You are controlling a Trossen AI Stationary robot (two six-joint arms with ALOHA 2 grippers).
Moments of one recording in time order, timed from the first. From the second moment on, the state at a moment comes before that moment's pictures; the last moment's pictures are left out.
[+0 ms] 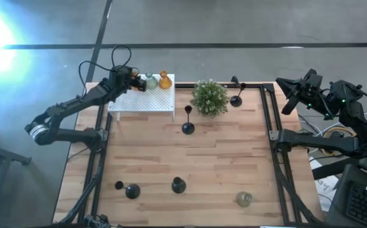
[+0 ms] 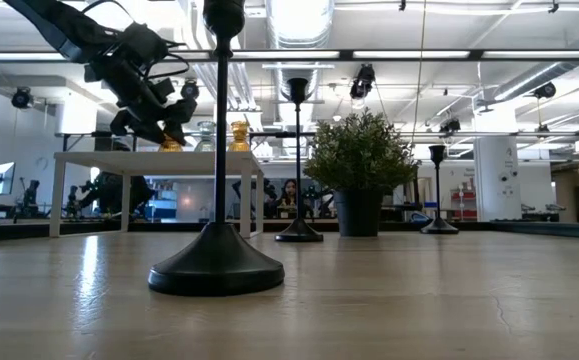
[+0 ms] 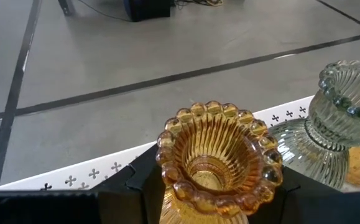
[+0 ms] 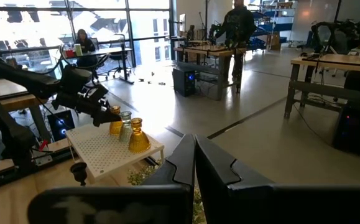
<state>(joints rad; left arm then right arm) 0.86 1.14 0.74 -0.09 -0.29 -0.21 -0.35 0.49 1.12 -0.68 0.32 0.08</state>
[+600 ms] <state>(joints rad) 0.86 1.14 0.75 -0.09 -0.29 -0.17 -0.35 0.49 1.12 -0.68 0.32 0.08</state>
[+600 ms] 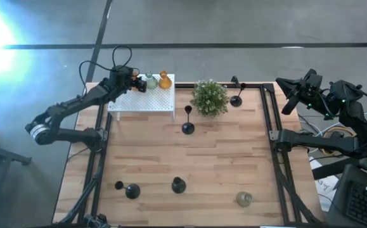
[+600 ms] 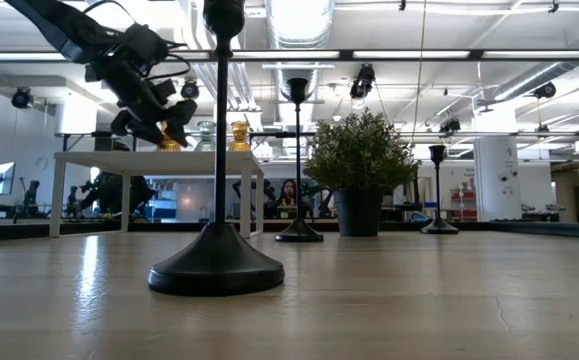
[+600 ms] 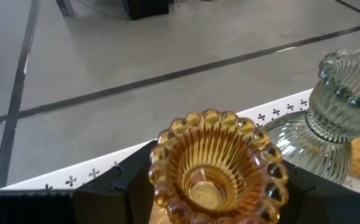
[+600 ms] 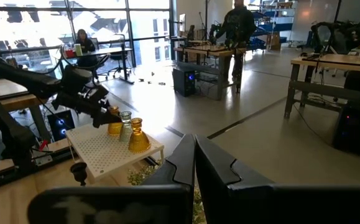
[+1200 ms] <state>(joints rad) 0.86 1.07 0.77 -0.03 -0.30 -0.13 -0.35 0.49 1.12 -0.68 0.32 0.08</state>
